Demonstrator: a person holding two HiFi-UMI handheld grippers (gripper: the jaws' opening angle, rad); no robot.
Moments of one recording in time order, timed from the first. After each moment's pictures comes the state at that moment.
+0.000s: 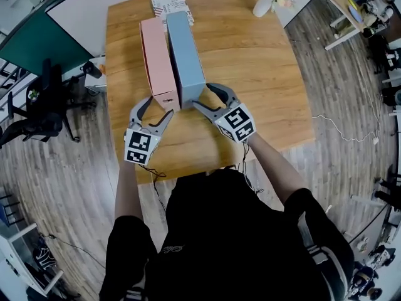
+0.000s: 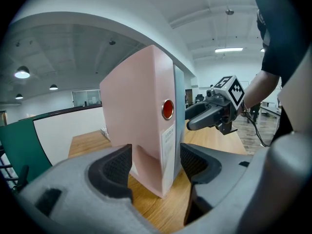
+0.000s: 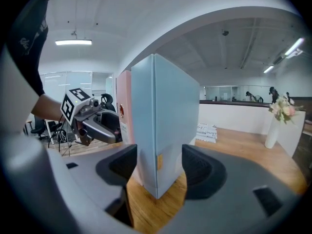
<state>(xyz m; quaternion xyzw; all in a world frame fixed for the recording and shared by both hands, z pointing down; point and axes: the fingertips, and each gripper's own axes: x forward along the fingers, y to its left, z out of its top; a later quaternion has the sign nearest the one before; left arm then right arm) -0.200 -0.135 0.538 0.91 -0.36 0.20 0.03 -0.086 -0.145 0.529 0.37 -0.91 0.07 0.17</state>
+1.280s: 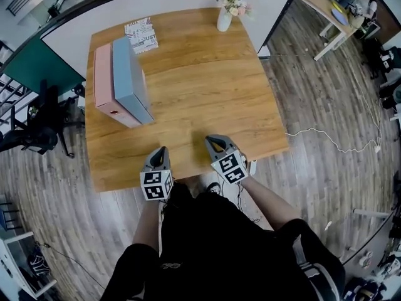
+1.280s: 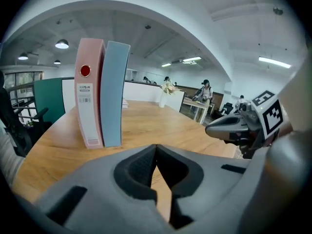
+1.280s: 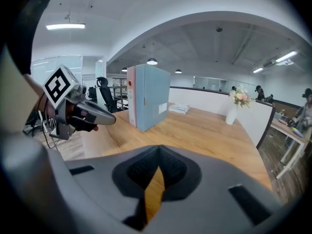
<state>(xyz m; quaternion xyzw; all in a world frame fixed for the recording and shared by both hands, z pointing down) -0.043 0.004 0.594 0.82 -0.50 0.19 0.21 0.110 0.000 0.582 0.43 -0.86 0.09 0.26</state>
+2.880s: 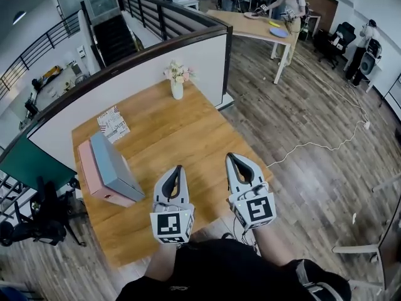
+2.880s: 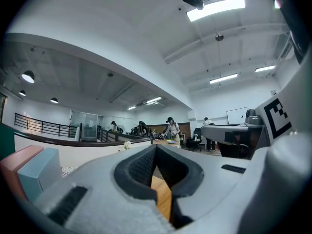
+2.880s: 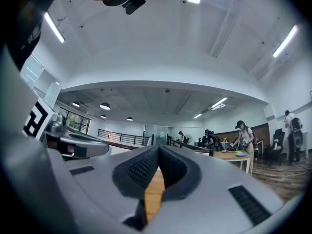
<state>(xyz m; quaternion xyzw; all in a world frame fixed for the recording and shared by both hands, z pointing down) 0.128 -0.029 0.316 0.93 -0.37 0.00 -0.03 0.251 0.023 0.289 0.70 -0.71 -0.07 -0.02</state>
